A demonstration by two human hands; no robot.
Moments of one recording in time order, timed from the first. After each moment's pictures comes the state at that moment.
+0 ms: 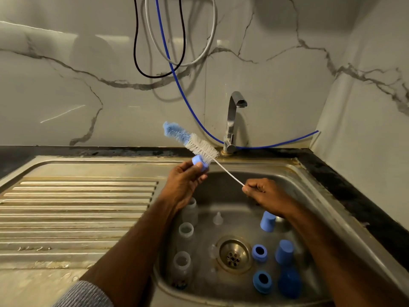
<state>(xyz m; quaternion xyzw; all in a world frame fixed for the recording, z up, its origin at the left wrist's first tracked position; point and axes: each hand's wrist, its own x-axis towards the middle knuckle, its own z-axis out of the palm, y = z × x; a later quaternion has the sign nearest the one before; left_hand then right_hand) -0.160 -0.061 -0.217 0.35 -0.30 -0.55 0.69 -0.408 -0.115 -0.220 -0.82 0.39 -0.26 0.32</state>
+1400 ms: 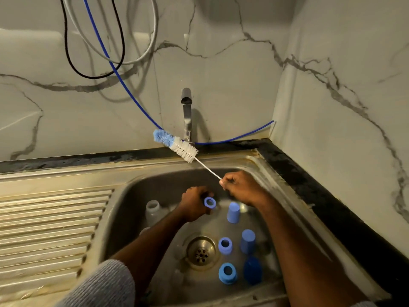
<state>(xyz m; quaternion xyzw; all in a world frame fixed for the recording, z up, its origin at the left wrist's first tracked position) -0.255 -0.123 -0.291 0.60 -0.73 -0.21 0.26 -0.445 -0.140 -0.230 -0.76 0.50 -0.29 0.30</state>
